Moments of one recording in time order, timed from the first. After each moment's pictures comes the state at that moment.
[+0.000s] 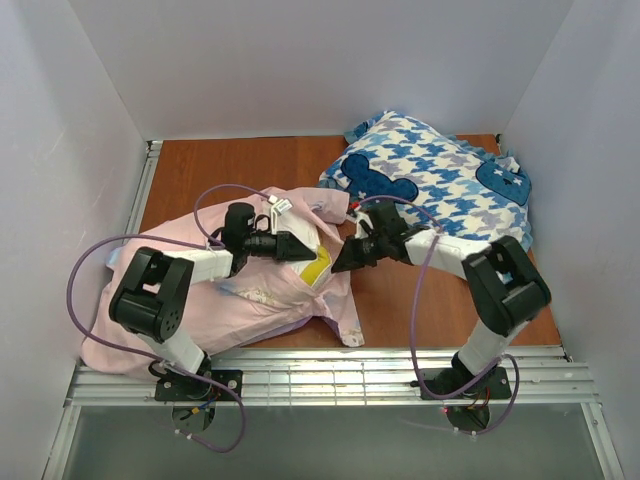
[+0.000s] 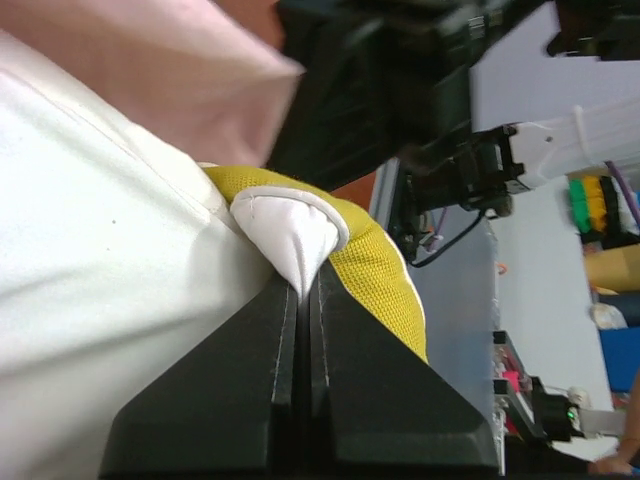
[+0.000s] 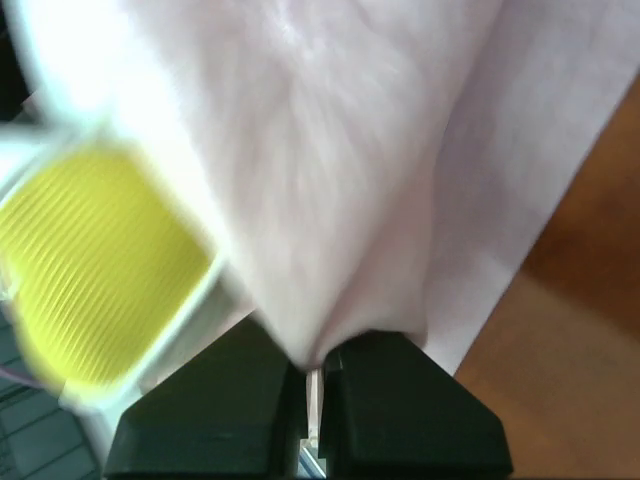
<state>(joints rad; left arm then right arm) -0.34 1.66 0.70 0.49 1.11 -0.52 0.59 1.74 0.95 -0.13 -0.66 0.57</state>
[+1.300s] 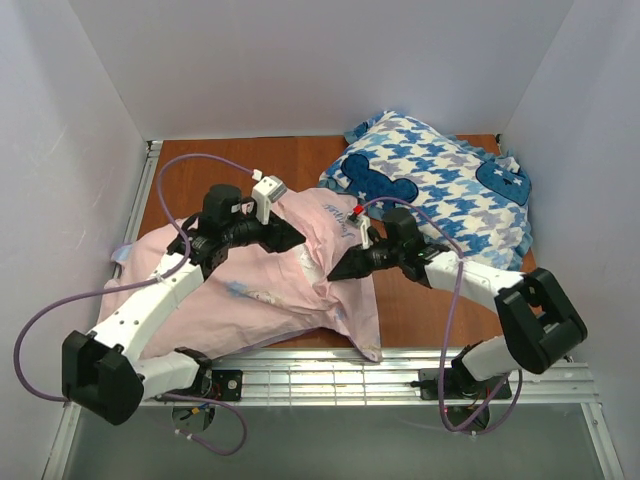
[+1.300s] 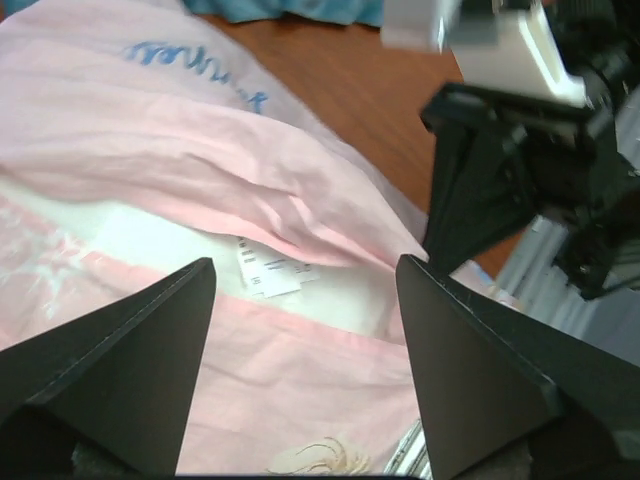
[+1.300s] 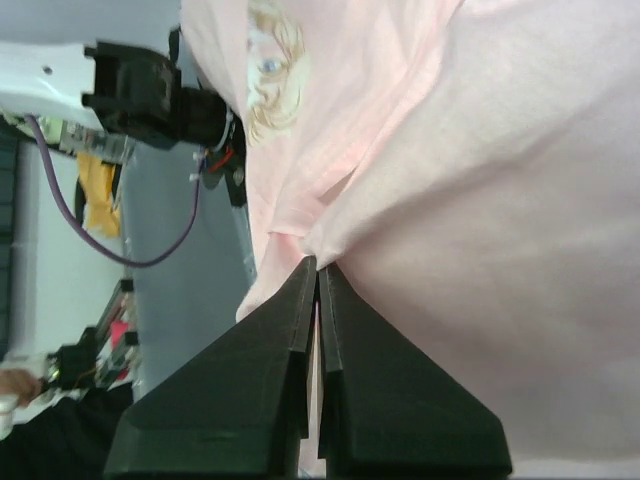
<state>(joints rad) -0.44 1.16 0.94 -0.29 0.56 -0.03 0.60 1.41 0.72 0.15 -0.92 0.47</state>
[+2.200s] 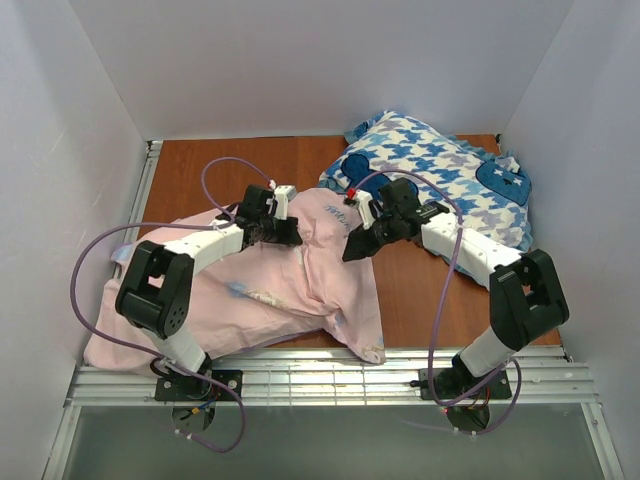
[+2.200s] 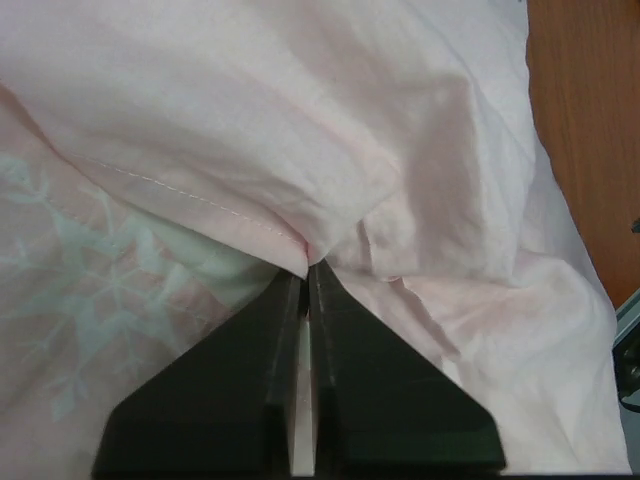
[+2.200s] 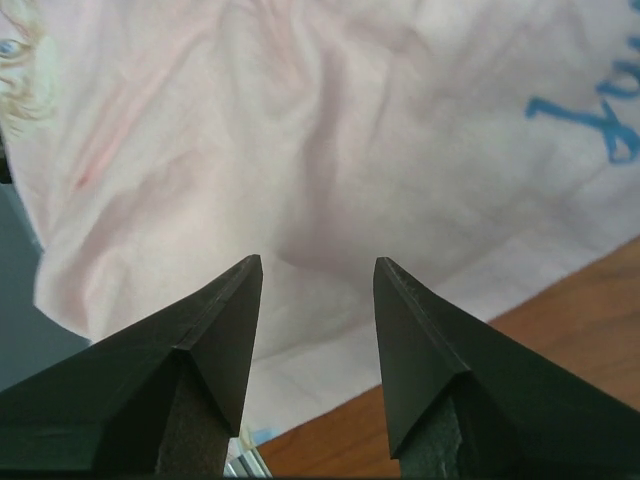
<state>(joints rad) -0.42 1.67 1.02 -0.20 0.39 -0.25 0.53 1.58 1.12 -0.51 -0.64 -0.11</state>
